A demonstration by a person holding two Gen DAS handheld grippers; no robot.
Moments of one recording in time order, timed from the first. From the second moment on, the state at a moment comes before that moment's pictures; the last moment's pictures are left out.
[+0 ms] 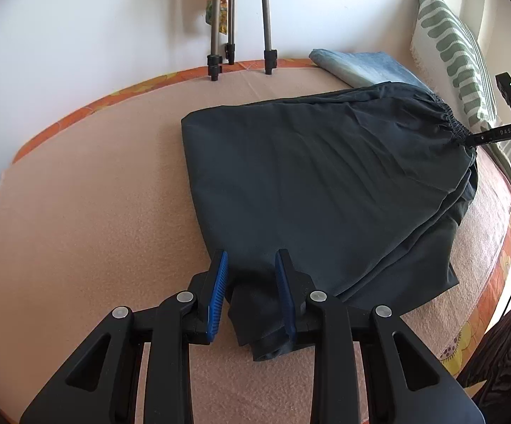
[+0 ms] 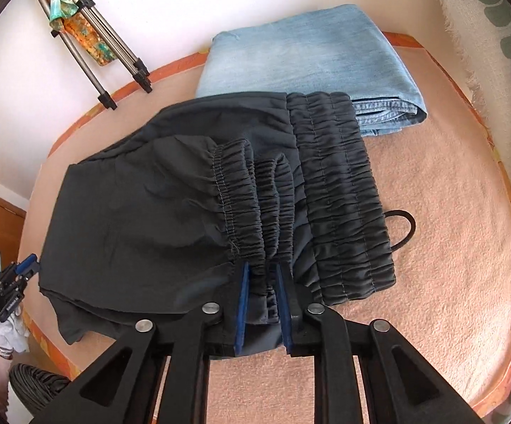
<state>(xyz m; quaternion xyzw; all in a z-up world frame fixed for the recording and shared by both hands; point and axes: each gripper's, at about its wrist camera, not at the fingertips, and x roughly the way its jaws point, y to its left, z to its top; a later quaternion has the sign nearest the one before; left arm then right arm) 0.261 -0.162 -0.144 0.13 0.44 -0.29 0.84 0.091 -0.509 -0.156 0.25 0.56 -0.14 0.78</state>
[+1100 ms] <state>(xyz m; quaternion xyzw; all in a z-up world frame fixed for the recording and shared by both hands) 0.251 -0.126 -0.162 0.04 0.49 -0.30 0.81 0.219 -0.352 -0.066 0.23 0.48 0.08 0.84</state>
